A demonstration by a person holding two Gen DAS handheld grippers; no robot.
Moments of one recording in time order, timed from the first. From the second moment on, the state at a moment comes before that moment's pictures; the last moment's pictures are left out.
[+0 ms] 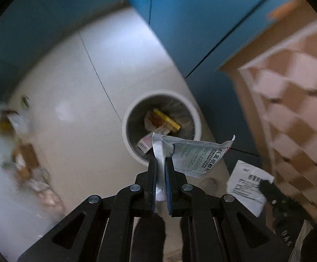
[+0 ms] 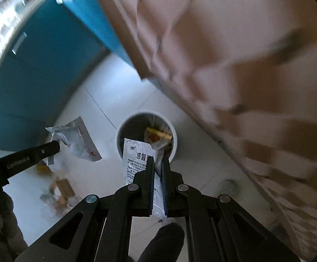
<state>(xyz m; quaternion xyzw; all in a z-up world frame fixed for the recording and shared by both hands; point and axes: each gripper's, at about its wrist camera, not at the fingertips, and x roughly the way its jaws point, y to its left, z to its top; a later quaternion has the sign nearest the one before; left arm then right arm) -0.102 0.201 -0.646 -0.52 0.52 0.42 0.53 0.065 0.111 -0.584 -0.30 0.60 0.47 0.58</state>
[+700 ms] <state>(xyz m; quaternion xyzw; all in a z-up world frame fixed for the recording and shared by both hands) -0.134 0.230 -0.812 -0.54 0.54 0.42 0.49 0.040 0.175 -0.866 -0.33 0.66 0.42 0.53</state>
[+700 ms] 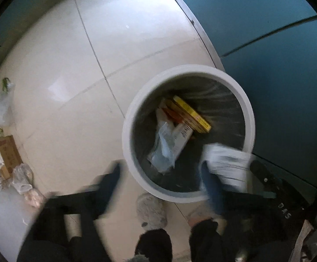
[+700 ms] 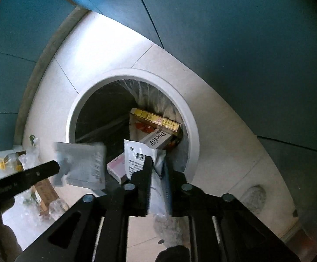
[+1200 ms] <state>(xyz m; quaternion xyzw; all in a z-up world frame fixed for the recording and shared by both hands) -0.152 0.201 -0.713 -0.45 0.55 0.49 0.51 0.023 0.168 -0.794 -0.38 0.61 0.44 0.54</state>
